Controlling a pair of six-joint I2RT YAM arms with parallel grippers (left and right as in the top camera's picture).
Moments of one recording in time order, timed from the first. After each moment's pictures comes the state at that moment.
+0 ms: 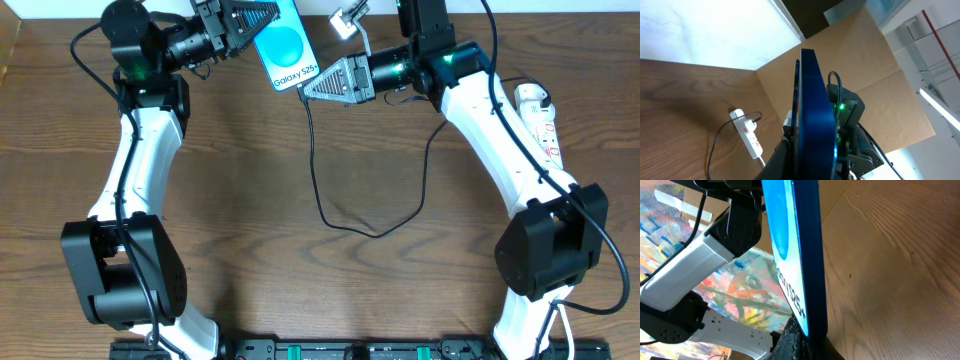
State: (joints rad) left arm 0.06 1.80 1.41 0.61 1.27 -1.25; right arm 0.37 1.99 1.84 -0.53 -1.28 0.31
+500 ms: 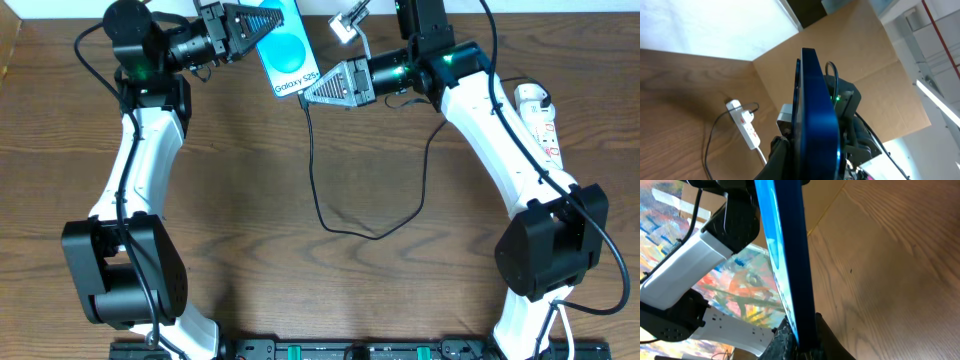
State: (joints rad) left arm 0.06 1.80 1.41 0.61 1.32 -1.25; right arm 0.37 1.99 1.84 -0.60 -1.27 0.28
